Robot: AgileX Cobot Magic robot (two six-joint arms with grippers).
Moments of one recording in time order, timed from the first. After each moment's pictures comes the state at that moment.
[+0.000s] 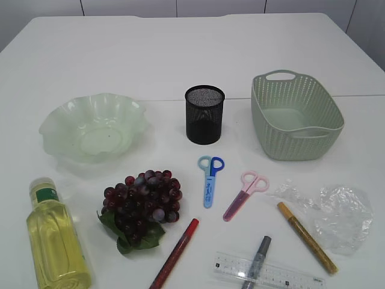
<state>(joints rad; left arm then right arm) 0.03 0.01 -0.53 -0.05 1.10 -0.07 0.16 -0.02 -0.50 -0.17 1.15 0.08</state>
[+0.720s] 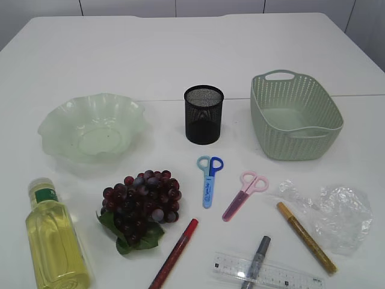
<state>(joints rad) -0.08 0.45 -0.56 -0.22 0.80 -0.02 0.16 0.40 -0.62 0.01 1.05 0.22</state>
